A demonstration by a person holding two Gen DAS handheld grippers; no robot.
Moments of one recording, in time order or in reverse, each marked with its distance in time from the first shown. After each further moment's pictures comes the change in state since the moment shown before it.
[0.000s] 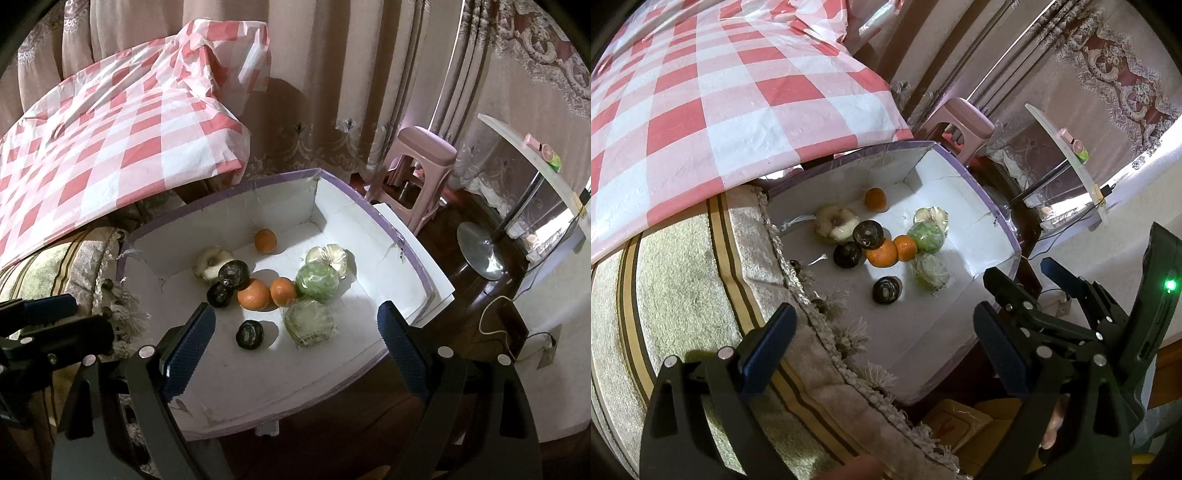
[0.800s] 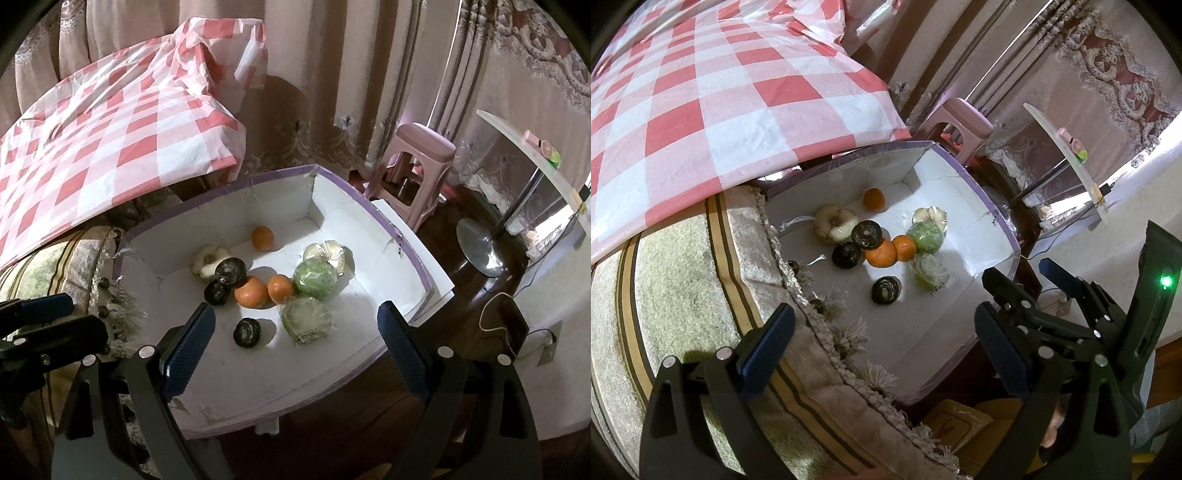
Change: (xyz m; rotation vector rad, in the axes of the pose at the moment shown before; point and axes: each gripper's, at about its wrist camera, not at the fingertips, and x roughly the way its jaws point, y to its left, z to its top) left arm 0.002 -0.001 0.001 0.003 -0.004 -0.003; right arm 0.001 -0.002 -0.002 0.004 0.003 0.000
